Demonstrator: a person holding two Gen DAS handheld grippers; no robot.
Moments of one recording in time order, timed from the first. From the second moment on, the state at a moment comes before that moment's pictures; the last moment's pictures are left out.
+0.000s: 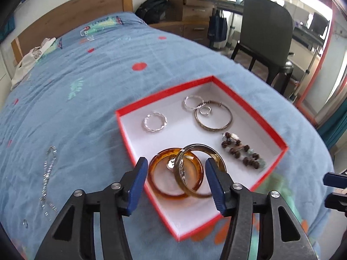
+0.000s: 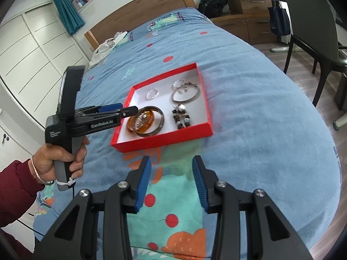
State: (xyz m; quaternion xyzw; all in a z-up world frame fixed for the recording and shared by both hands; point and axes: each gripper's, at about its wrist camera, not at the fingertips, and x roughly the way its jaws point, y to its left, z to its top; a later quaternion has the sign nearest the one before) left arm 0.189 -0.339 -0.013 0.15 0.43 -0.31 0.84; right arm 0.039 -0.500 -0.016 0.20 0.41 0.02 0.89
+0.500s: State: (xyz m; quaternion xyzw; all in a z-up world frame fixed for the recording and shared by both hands) left arm 0.168 -0.174 0.005 0.09 0.43 -0.23 0.87; right arm 0.077 -0.396 0.020 0.15 0.40 0.10 0.90
